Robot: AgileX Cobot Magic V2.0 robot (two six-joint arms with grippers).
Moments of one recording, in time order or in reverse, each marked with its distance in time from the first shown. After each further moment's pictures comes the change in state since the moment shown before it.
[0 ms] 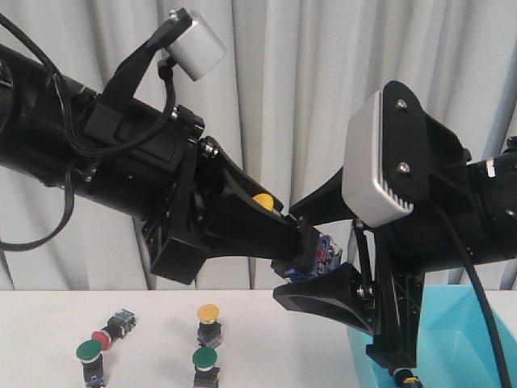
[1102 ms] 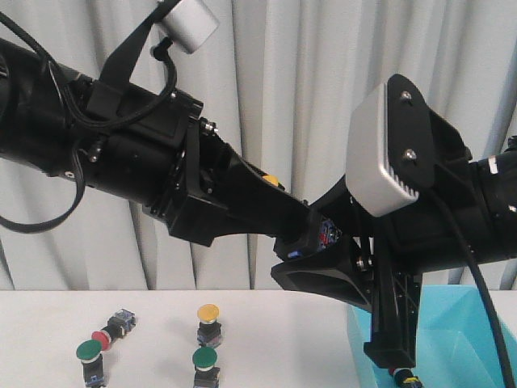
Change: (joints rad) left arm -0.001 -0.006 0.000 -0.018 -0.057 -0.125; right arm 0.000 0.000 0.000 0.058 0.015 0.009
